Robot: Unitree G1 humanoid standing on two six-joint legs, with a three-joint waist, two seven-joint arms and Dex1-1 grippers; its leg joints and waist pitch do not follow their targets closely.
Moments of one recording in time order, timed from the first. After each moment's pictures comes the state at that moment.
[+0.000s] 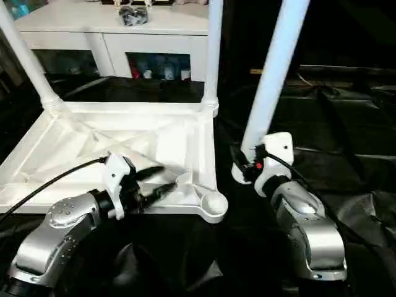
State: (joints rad) left arm -0.13 0.23 -0.11 -0.09 -0.24 0.27 -0.54; right arm -0.15 -0.26 -0.05 -0.27 0.24 0.54 0.29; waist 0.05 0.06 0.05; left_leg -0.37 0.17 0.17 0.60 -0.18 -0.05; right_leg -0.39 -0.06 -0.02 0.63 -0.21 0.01
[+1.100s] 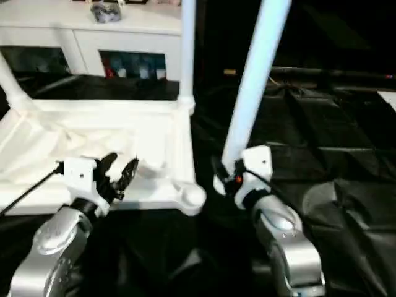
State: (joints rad) left arm 0.03 0.14 -0.04 -0.26 -0.13 0.26 -0.23; right arm -0.07 -0.17 0.05 -0.26 0.22 0.47 0.27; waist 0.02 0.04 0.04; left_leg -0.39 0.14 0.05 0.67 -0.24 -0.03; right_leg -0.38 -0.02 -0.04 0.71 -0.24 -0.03
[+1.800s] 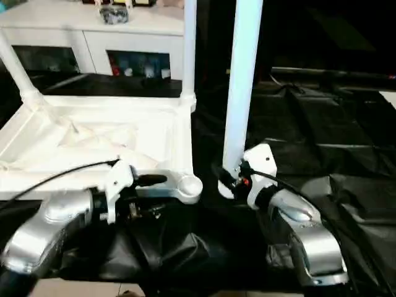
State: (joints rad) left arm -0.30 0.47 -0.28 0.06 -0.20 0.23 -0.97; right arm -0.11 -0.36 0.04 -0.19 0.27 0.46 0.54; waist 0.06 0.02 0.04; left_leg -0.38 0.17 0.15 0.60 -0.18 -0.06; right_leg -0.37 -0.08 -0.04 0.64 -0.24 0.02
